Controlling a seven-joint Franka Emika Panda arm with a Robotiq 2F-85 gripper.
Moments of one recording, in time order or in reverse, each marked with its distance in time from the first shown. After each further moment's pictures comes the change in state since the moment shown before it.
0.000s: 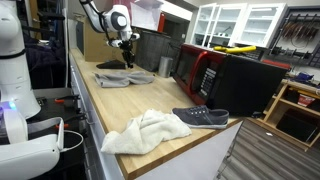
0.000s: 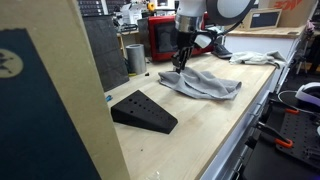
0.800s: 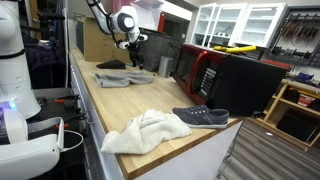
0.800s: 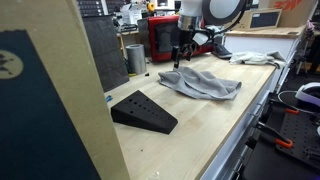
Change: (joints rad) arm -0.052 0.042 -0.054 0.051 0.000 0.006 -0.001
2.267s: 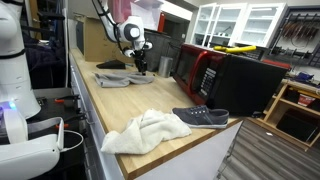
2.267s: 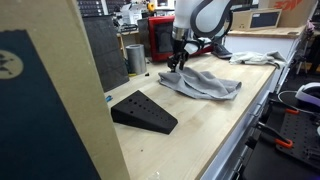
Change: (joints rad) arm 0.025 0.162 -0.051 0.105 0.042 0.060 0.000
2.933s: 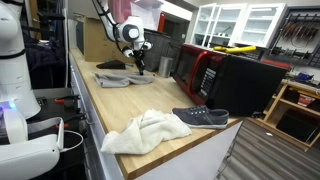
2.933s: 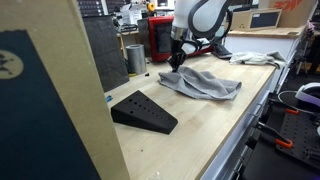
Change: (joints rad) arm 0.017 0.003 0.000 -0.001 0.078 0.026 0.000
